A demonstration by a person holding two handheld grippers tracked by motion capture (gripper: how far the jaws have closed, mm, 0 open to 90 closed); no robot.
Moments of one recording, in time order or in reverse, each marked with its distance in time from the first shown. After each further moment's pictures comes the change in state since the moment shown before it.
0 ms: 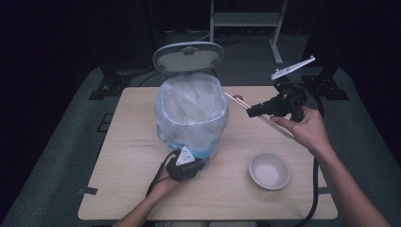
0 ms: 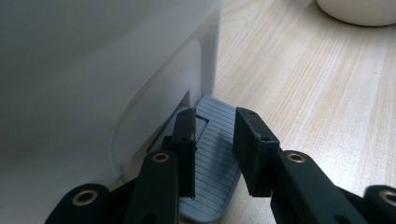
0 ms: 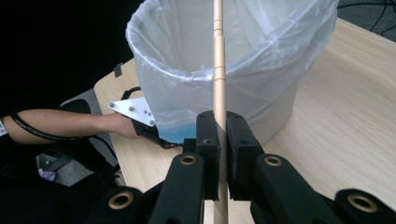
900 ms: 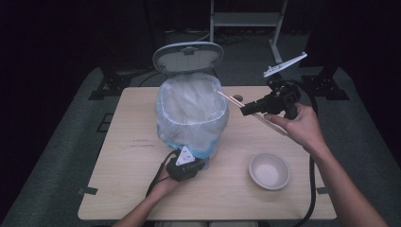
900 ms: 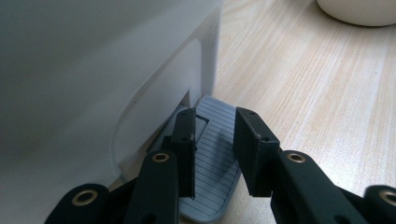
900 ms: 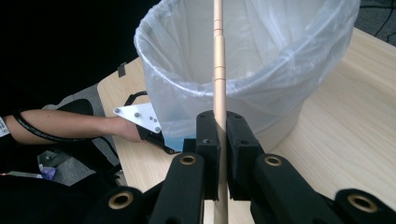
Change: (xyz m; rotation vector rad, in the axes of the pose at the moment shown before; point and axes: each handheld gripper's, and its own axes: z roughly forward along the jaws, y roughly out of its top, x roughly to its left) left arm 0.000 0.000 0.000 0.000 0.001 0.000; right arm 0.009 0.014 0.009 0.015 0.008 -0.028
